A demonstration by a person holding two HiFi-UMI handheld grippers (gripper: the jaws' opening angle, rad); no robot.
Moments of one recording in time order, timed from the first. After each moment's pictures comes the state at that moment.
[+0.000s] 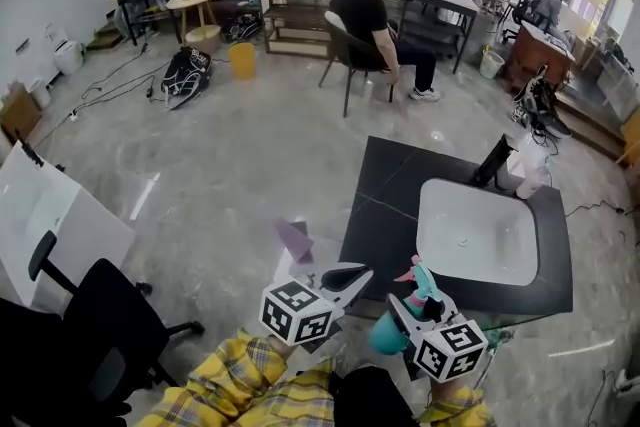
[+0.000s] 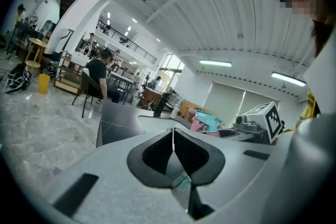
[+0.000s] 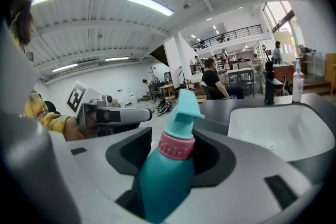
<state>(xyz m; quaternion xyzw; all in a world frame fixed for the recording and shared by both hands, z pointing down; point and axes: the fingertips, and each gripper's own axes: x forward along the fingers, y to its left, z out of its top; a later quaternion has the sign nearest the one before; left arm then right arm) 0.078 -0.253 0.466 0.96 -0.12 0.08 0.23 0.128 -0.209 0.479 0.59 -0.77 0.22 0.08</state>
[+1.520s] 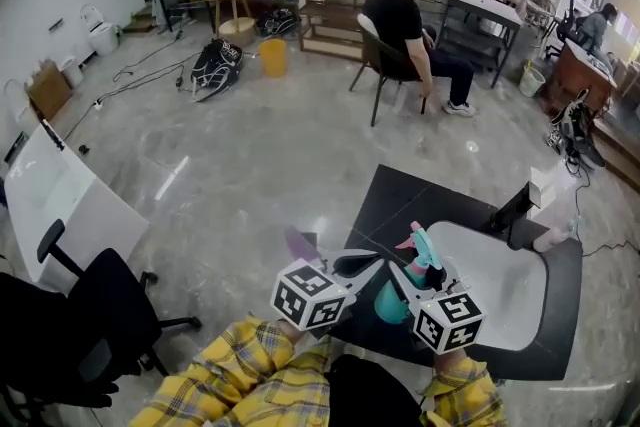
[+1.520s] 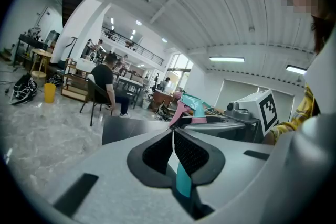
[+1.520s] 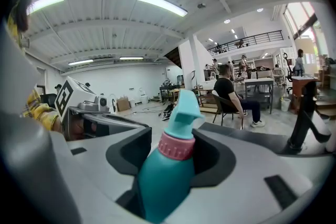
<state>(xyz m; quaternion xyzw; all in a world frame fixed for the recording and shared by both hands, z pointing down) 0.186 -0.389 0.464 0.96 -0.17 0.10 0.21 0.223 -0.392 0.463 0.53 -0.83 0.16 0.09</state>
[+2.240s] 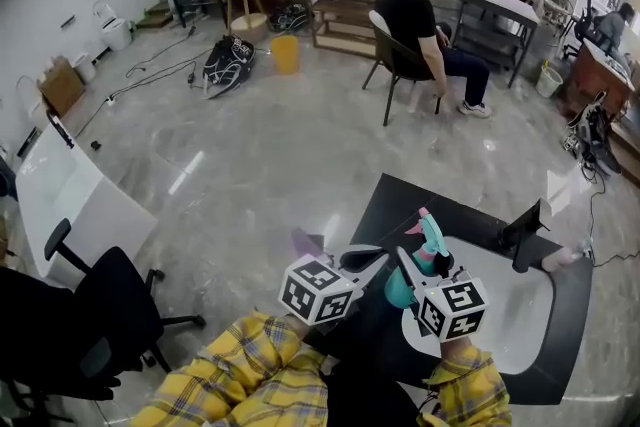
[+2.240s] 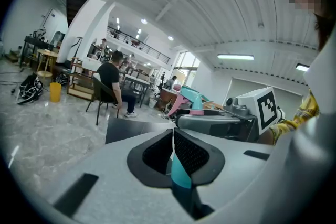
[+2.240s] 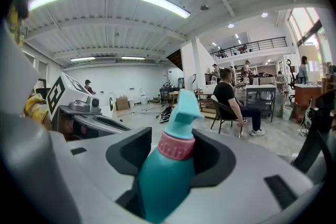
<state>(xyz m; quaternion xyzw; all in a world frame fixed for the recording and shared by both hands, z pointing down) 0.225 -0.451 0.481 0.95 -0.21 0.11 0.22 0.269 -0.470 0.469 0.53 -0.83 0.13 0.10</state>
